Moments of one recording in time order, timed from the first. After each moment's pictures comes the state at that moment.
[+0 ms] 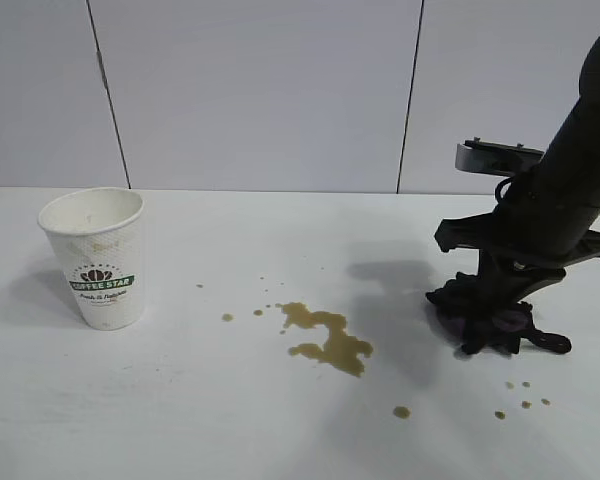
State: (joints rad) left arm -0.03 0.00 -0.48 0.08 1.13 -0.02; right arm 0.12 1.93 -1.11 0.30 0.58 -0.29
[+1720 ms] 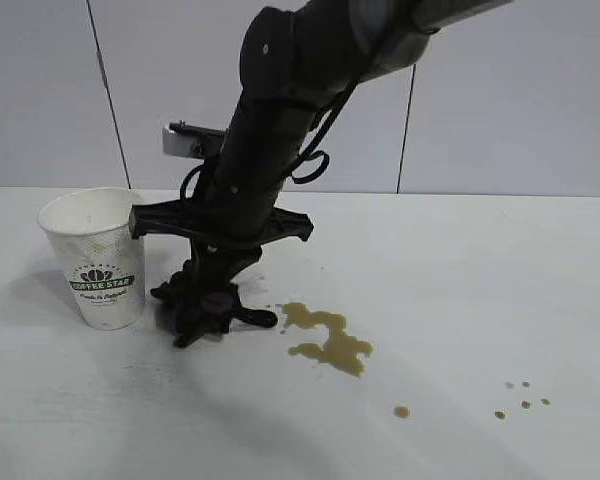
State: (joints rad) left arm -0.03 0.00 -0.48 0.06 1.13 -0.02; right arm 0.63 2.35 -1.85 0.24 0.80 0.01
